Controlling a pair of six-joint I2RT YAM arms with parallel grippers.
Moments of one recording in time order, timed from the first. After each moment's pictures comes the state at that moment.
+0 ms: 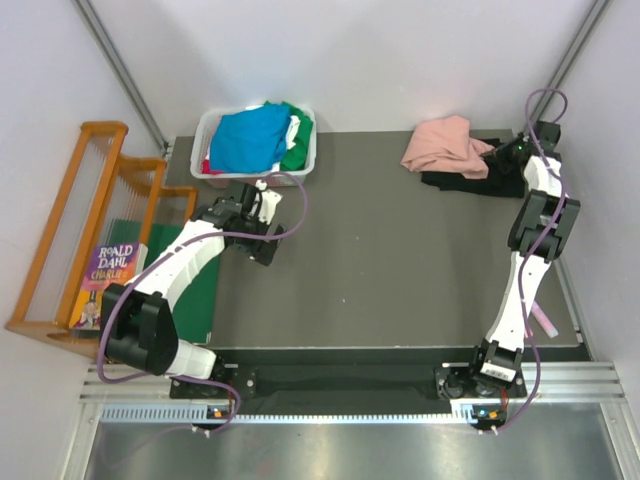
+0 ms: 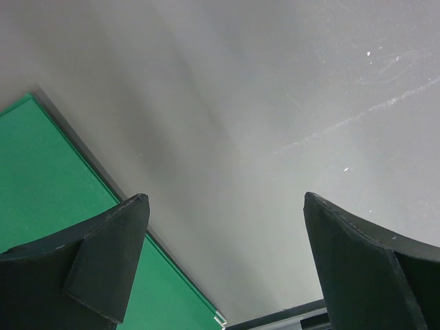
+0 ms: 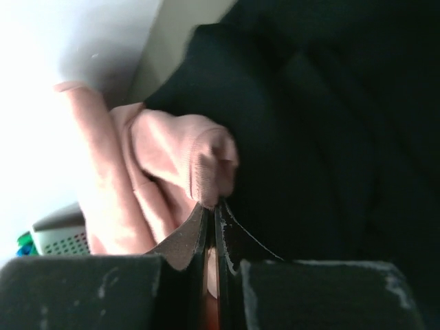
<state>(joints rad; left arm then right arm) -0.30 1.43 1.08 -0.74 0.03 0.18 -0.34 2.60 2.28 -0.37 -0.49 0.80</state>
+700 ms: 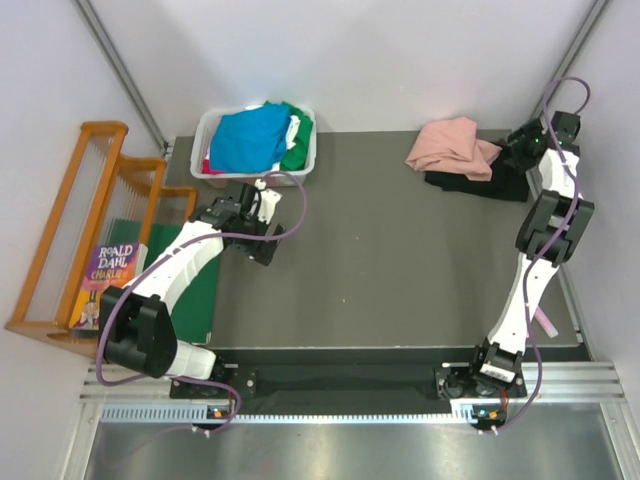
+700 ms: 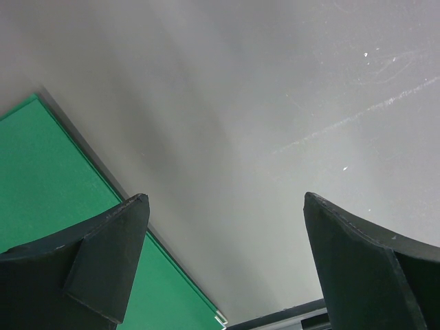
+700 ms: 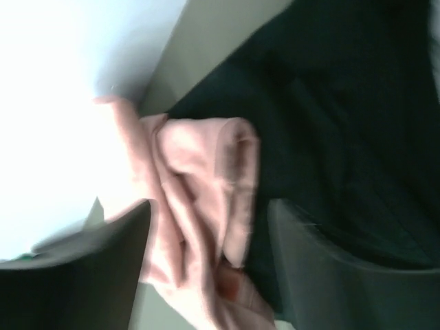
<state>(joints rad) -0.30 1.41 1.08 -0.74 0.03 0.19 -0.38 2.48 2.23 -0.45 -0.37 0.76</state>
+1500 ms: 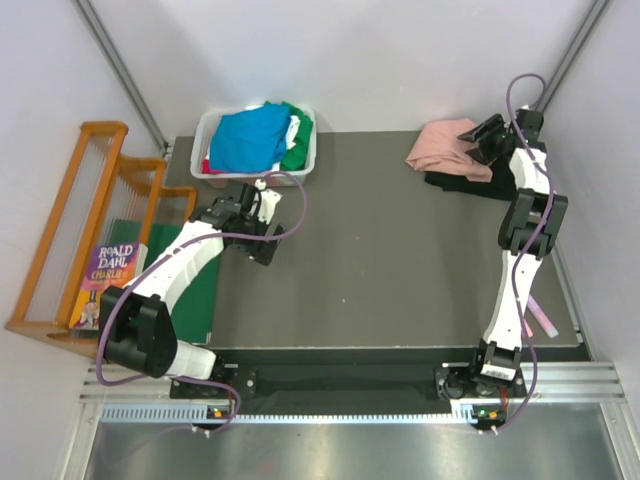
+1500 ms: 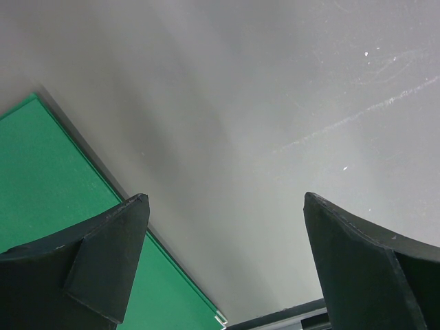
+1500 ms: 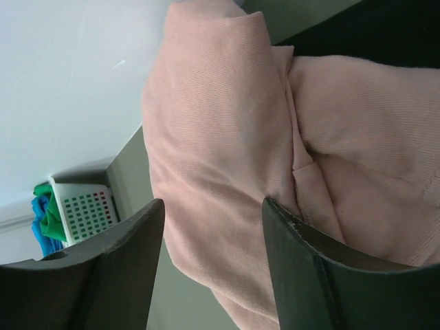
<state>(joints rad) -0.30 1.41 1.08 -0.74 0.03 0.19 -0.26 2.58 2.31 -0.37 -0.55 0.78</state>
